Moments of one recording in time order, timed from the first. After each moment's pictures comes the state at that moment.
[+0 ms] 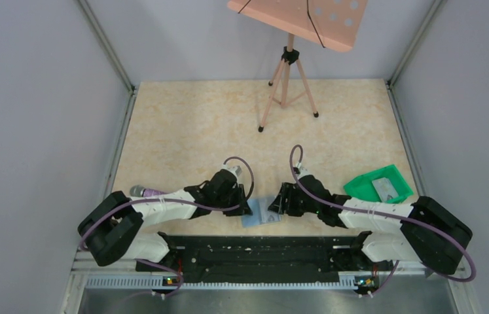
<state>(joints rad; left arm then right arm) -0.83 1.34 0.51 -0.04 0.19 -0.87 0.85 1.21 0.34 0.17 -0.08 0.92</state>
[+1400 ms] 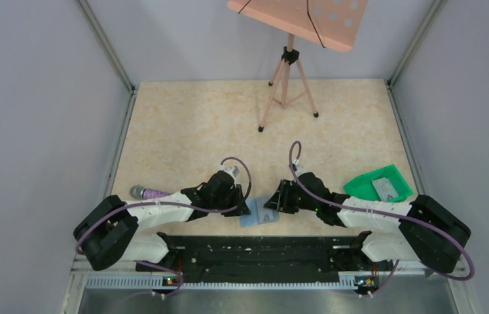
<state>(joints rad) -0.83 1.30 0.48 -0.03 0.17 -0.87 0.85 1.24 0.37 0.28 -0.16 0.95</state>
